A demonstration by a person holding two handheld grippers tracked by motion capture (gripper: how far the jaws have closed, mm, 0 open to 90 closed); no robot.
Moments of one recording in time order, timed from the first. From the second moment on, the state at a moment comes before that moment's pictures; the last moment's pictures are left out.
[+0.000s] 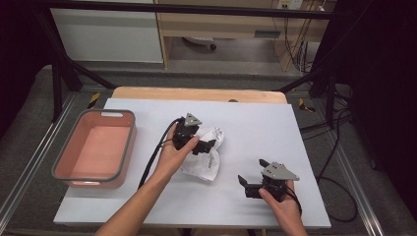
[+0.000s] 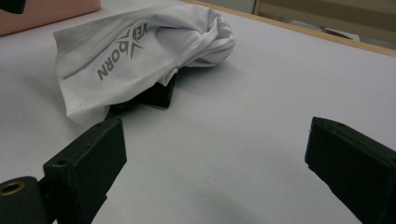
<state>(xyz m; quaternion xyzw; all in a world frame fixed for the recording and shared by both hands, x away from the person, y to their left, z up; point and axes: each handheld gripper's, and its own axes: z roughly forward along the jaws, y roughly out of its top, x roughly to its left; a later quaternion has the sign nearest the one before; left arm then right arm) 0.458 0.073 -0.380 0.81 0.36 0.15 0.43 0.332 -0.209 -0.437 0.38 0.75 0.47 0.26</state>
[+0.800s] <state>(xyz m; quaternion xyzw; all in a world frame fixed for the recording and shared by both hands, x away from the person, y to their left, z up) 0.450 0.086 -0.356 0.81 0.35 0.15 0.44 0.333 -0.209 -0.439 0.38 0.75 0.47 0.26</state>
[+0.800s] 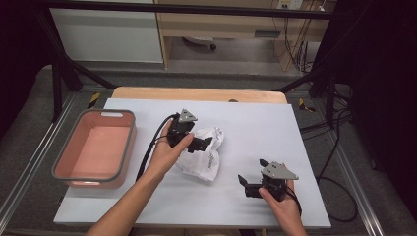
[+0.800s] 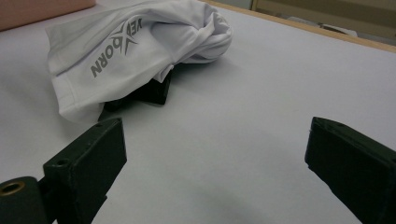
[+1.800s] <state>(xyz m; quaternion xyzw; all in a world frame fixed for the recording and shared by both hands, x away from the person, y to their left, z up) 0.406 0.118 -0.339 0.81 0.33 0.14 0.46 0.334 -0.217 -0.440 0.40 0.74 0.47 0.27</state>
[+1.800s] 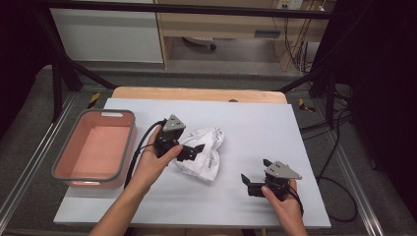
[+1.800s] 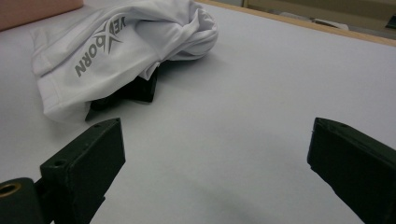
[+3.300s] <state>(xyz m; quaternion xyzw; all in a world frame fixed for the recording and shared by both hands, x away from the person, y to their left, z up) 0.369 0.204 -0.301 0.78 0.36 0.20 0.47 0.331 -0.219 -0.436 0.40 0.74 0.47 0.26</state>
